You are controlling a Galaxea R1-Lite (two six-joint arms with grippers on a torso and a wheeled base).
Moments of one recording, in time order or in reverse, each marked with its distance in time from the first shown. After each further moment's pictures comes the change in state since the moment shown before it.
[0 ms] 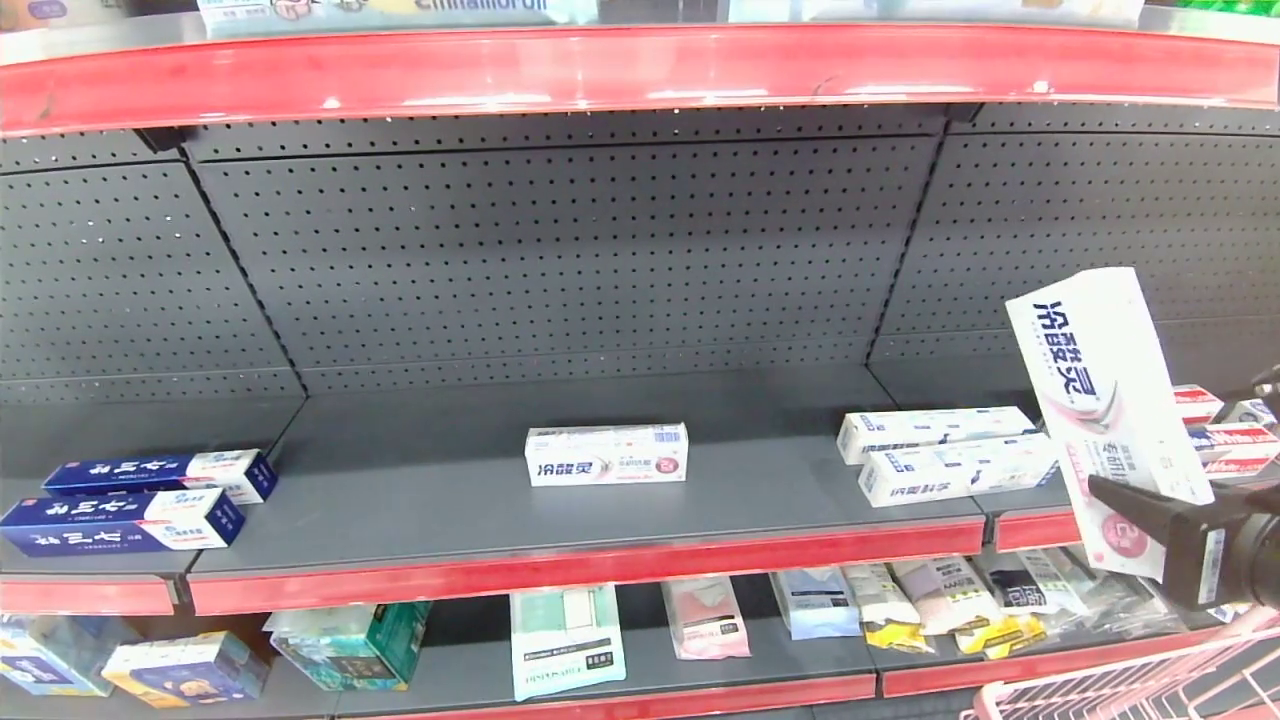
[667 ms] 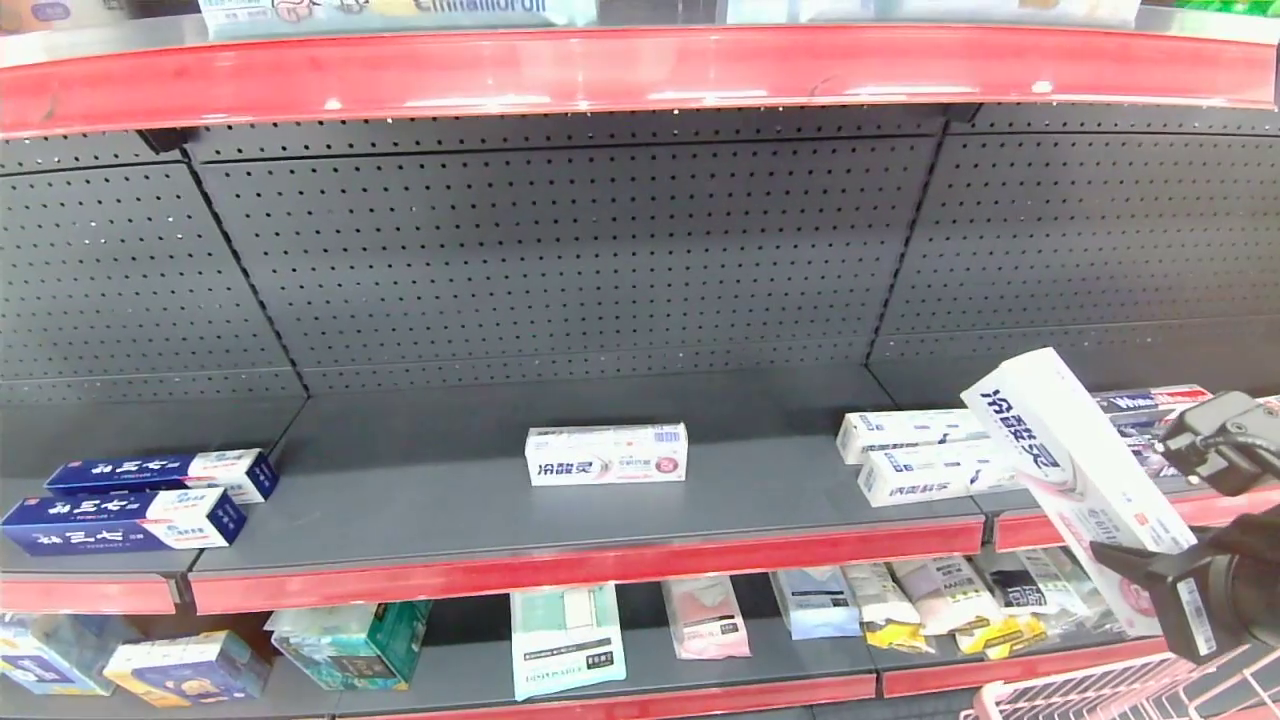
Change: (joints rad) left arm 0.002 -0.006 0.001 0.000 0.014 -0.028; right arm -0.014 0.070 -0.108 0.322 -0.026 -0.152
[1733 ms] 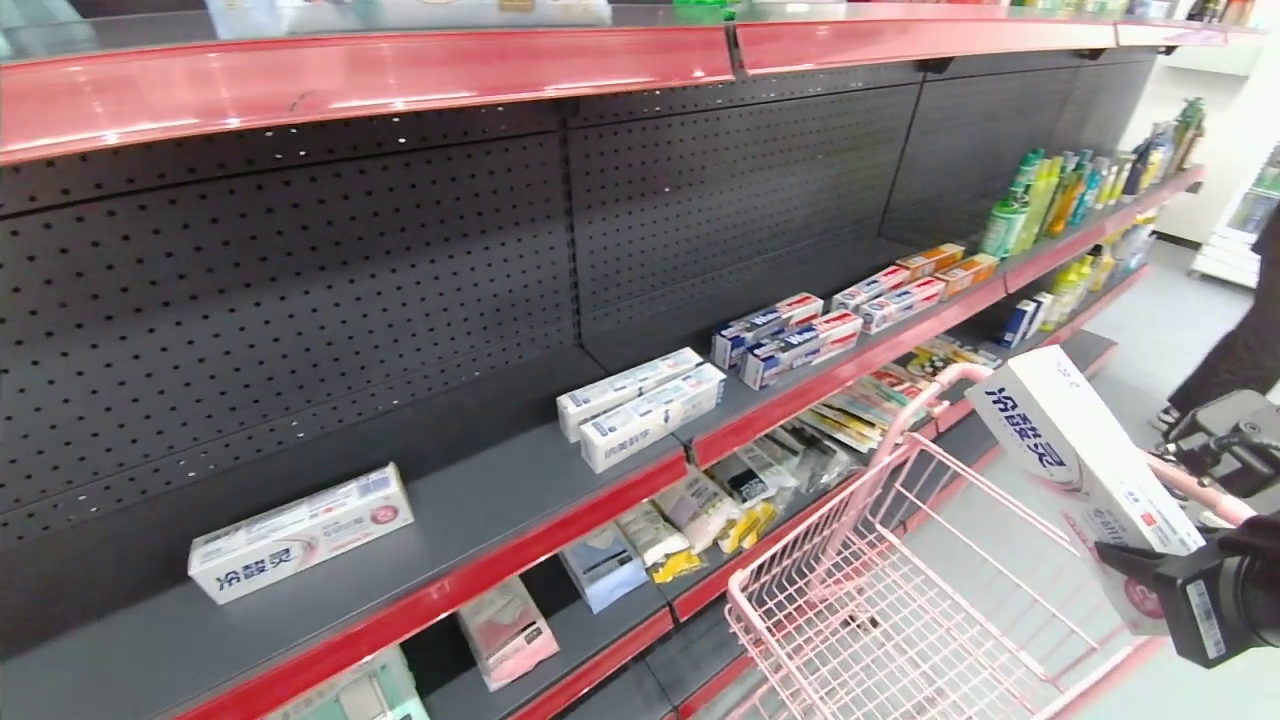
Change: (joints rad) left arm 0.000 0.000 0.000 0.000 0.000 0.000; right arm 0.001 -0.016 -0.002 0.009 -0.002 0.001
